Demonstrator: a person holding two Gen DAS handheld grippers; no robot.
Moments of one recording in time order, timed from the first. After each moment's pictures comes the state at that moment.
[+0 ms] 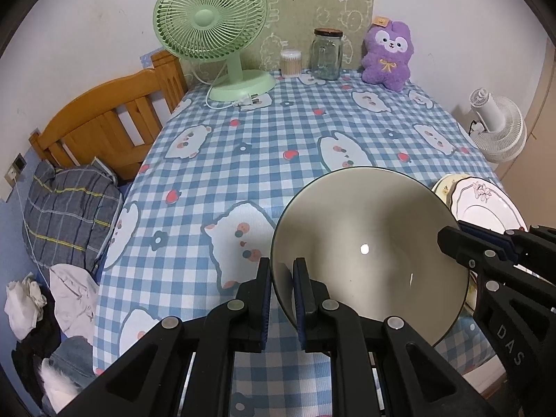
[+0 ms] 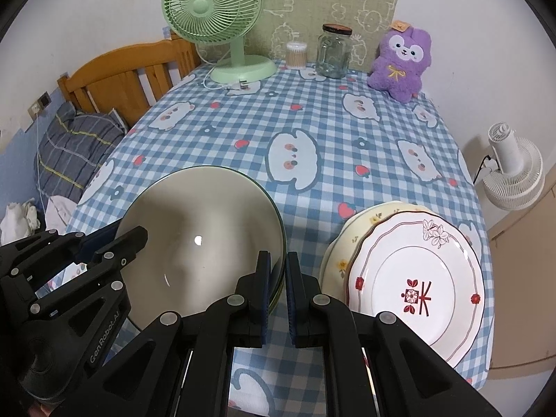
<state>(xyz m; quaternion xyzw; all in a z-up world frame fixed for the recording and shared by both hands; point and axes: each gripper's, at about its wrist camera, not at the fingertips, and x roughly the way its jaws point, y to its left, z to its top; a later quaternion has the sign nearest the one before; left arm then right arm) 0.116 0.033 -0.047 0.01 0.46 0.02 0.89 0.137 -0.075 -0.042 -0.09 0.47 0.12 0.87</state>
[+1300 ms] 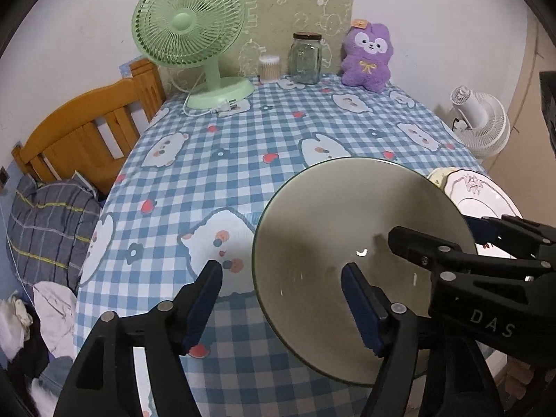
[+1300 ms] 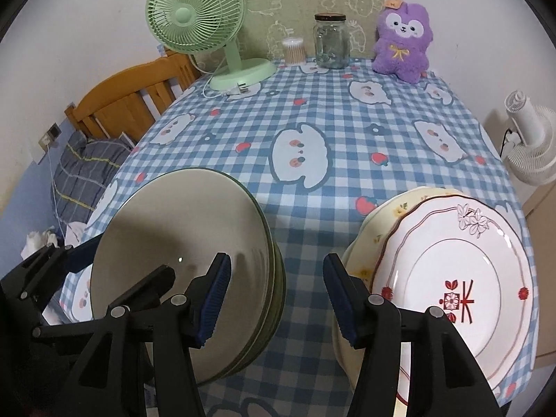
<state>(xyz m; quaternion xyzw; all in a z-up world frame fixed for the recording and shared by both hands) 0.123 0.032 -0.069 0.01 0.44 -0.03 0.90 0.159 -0.090 -0.077 -0.01 0.47 0.14 0.87</state>
